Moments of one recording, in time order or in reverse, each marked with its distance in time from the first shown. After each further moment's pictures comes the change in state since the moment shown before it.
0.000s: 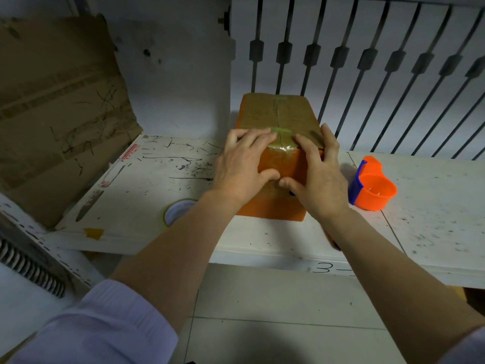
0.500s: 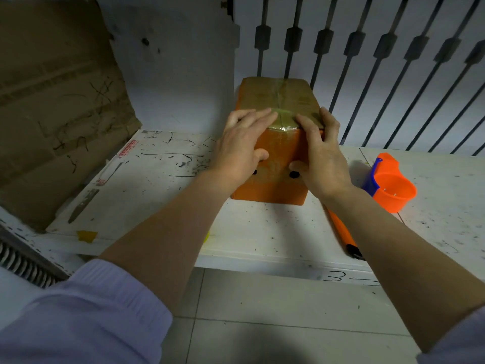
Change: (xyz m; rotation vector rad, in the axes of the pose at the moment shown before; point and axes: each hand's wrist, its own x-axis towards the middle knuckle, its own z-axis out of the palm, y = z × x) left_hand 0.031 -0.027 0.011 -0.100 -0.029 -0.012; right_hand 0.040 0.004 0.018 0.095 -0.071 -0.009
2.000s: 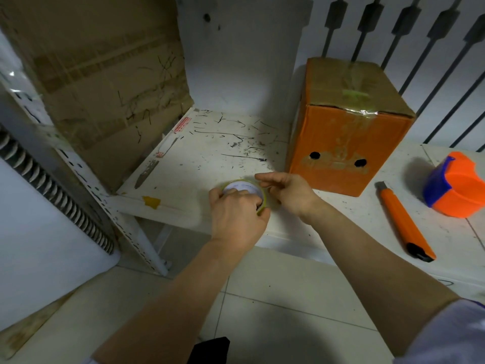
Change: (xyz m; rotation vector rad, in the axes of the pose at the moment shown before) left_hand -0.144 -0.061 0.002 0.239 0.029 -0.323; right_hand -0.038 -0.087 0.111 0.608 -0.587 0.285
